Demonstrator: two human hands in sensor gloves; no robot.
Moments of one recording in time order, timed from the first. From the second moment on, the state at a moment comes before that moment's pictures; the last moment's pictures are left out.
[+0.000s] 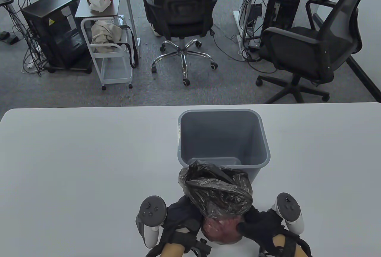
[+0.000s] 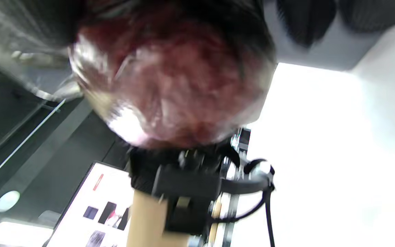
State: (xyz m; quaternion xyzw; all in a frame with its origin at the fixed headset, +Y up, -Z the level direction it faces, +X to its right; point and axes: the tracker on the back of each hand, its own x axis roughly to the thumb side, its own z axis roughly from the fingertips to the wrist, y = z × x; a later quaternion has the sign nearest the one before) left_hand -0.089 -0.707 -0.254 -0.02 -0.11 0.63 0.77; right_hand 0.183 -0.726 -0.252 0.25 0.15 0.71 0.65
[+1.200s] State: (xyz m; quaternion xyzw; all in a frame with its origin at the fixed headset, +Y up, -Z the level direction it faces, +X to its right) left_hand -0.085 -0.705 -0.252 0.02 -0.10 0.57 0.82; right_hand 0.187 -0.728 -0.252 0.21 0.11 0.69 0.69
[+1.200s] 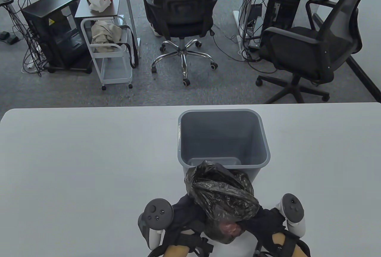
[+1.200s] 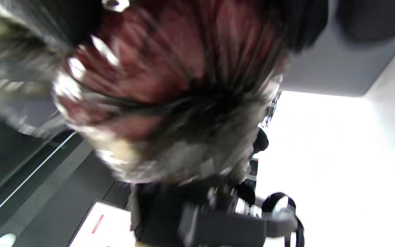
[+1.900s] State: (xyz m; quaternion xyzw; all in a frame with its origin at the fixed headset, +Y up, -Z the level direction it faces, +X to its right) left_hand -0.086 -0.714 -0.258 -0.03 -0.12 0.64 0.76; right_hand 0.187 -0.737 -0.251 0.16 0.15 0.64 0.74
